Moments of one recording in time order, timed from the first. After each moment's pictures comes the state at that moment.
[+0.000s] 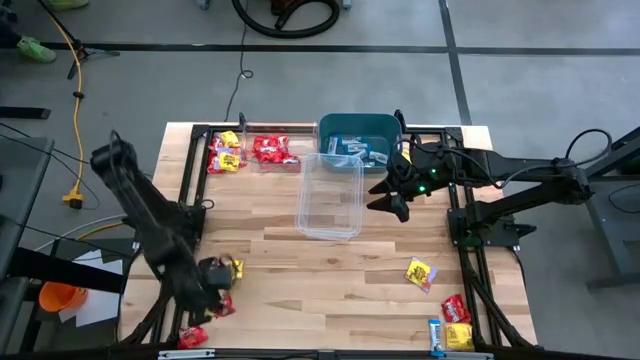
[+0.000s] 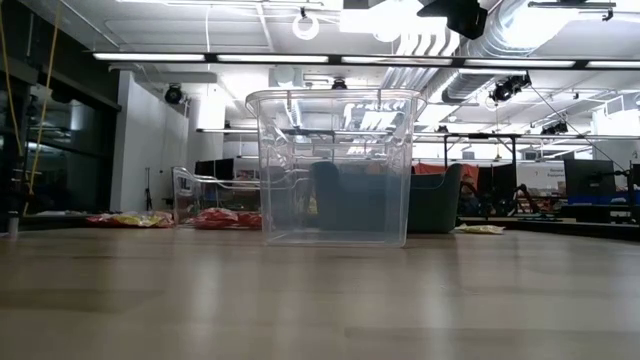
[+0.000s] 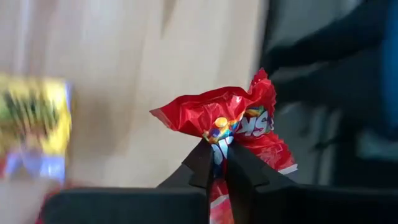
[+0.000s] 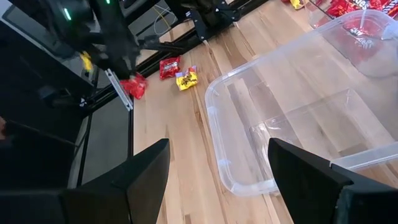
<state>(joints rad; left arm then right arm) -0.96 1.20 0.81 -0.62 -0.07 -1.16 -0.03 1.09 1.13 -0.57 -0.16 0.52</state>
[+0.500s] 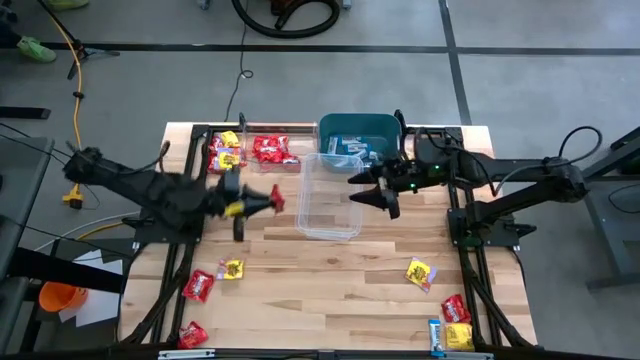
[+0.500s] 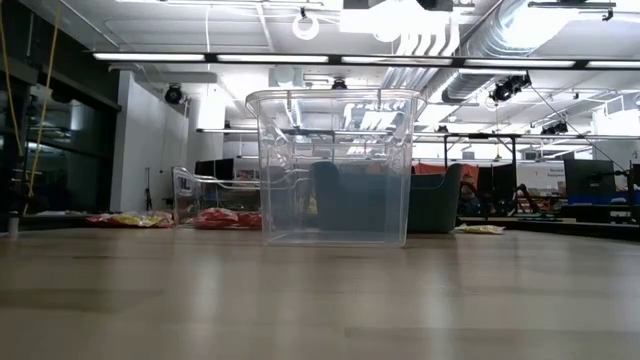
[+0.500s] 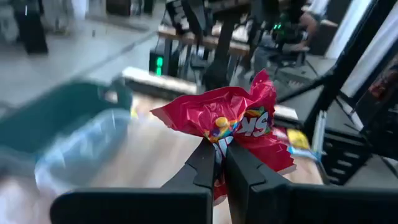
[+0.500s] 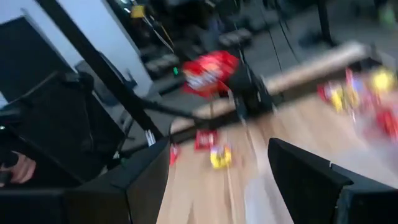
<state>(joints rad) -0.32 0.90 0.89 -0.21 -0.47 -0.27 -0.01 1.16 1.13 -0.14 -0.16 0.43</state>
